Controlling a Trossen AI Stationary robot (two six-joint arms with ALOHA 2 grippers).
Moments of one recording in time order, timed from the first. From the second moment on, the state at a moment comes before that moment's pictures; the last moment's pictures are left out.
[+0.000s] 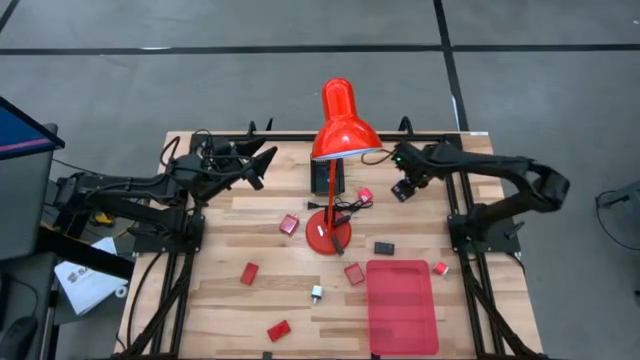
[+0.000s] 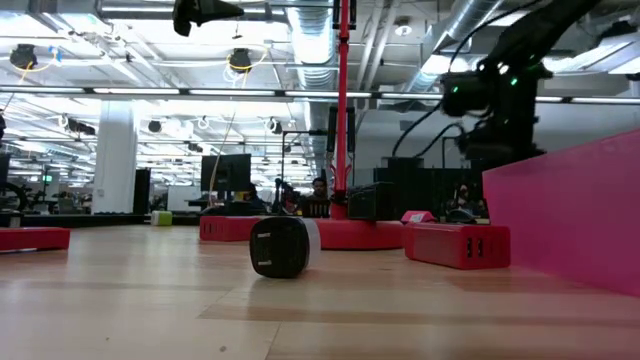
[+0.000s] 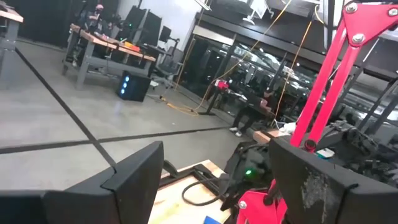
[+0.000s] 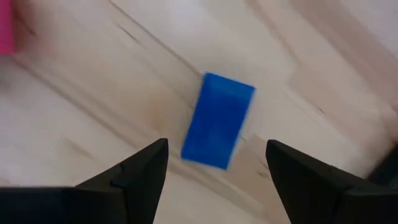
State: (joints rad) left arm 0.03 0.91 0.76 0.29 -0.66 -0.37; right arm -0.59 1.39 0.77 -0.81 0.16 0.27
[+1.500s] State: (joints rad) left arm 0.03 0.91 0.76 0.30 -0.67 -0.37; right arm -0.68 1.55 0.76 -0.55 0.00 0.33
